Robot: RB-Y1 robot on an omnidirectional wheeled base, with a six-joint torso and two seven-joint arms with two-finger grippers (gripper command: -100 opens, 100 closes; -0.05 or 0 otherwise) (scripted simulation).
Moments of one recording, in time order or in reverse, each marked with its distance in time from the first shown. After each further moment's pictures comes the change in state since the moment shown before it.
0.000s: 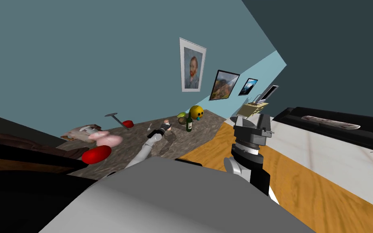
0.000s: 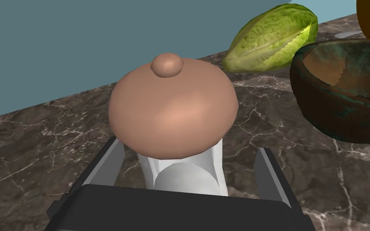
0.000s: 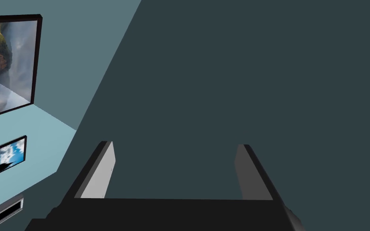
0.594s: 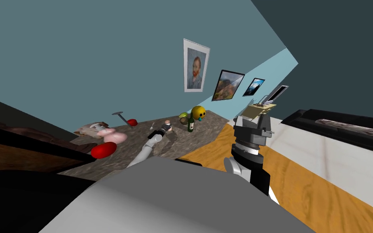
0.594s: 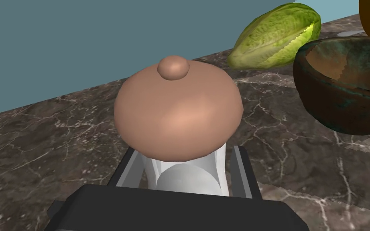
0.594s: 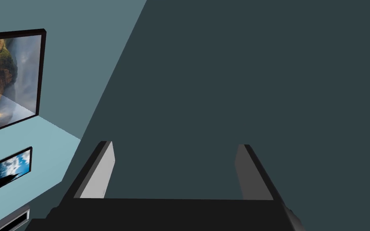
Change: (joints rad) left arm 0.028 -0.014 -0.015 -0.047 -0.010 0.014 -0.004; right arm 0.000 0.000 0.000 0.000 0.000 0.000 0.000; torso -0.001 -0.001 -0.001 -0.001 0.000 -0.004
